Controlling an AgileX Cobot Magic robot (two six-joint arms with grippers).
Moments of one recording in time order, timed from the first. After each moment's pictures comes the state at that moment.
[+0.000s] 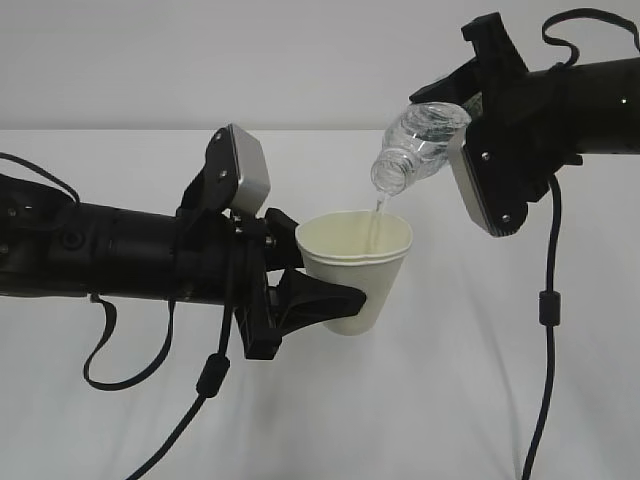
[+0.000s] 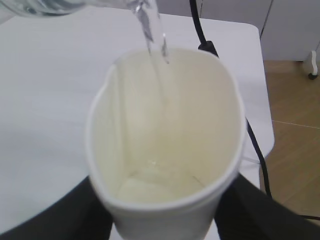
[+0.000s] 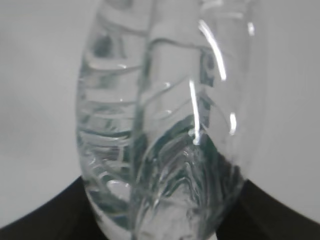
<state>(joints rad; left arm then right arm) -0.52 1.81 -0.84 1.20 -0.85 -0.71 0.27 1.55 -0.95 -1.31 -0.30 -0.65</state>
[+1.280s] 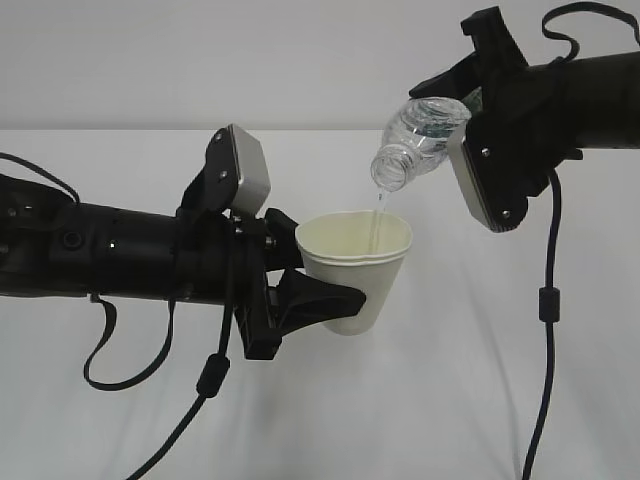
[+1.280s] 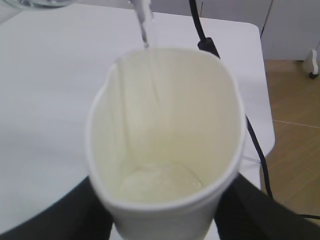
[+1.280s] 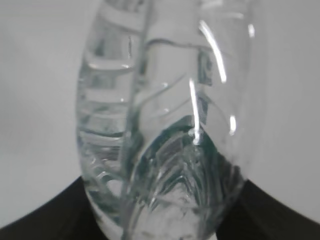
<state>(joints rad) -0.52 1.81 -0.84 1.20 -0.85 -0.71 0.27 1.55 -0.96 -1.32 -0.30 -0.65</state>
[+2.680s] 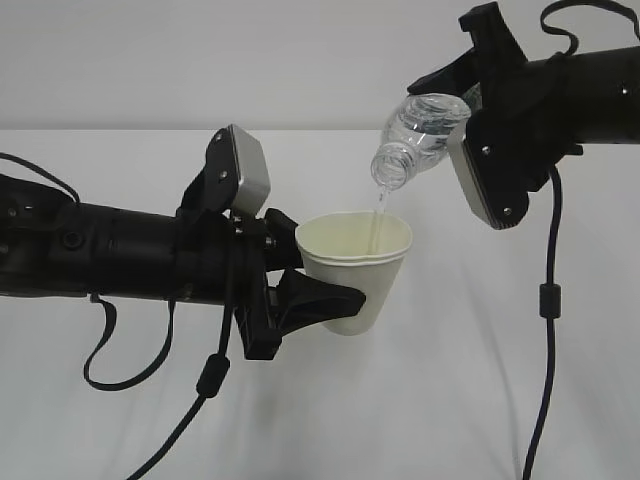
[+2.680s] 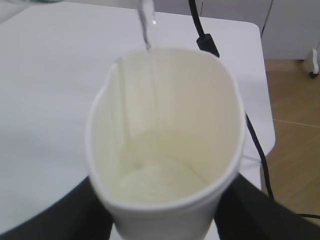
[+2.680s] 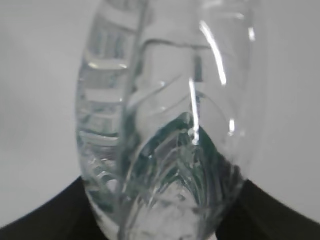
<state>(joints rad) -0.52 1.81 -0.84 1.20 -0.85 -0.70 0.27 1.55 -0.97 -1.34 -0.30 -0.65</state>
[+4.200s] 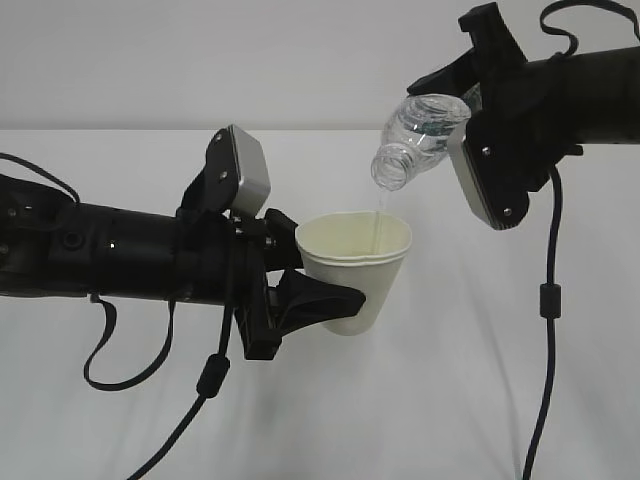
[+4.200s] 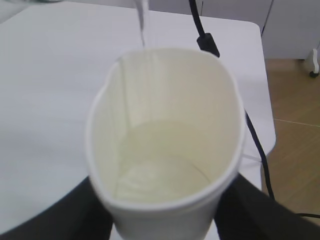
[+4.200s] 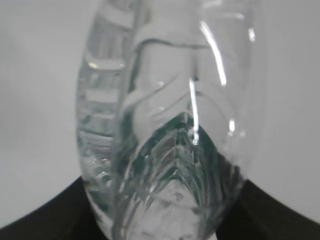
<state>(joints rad) -0.52 1.81 -0.84 1.20 -0.85 -0.70 0.27 1.55 -0.97 -1.35 -0.31 -0.65</state>
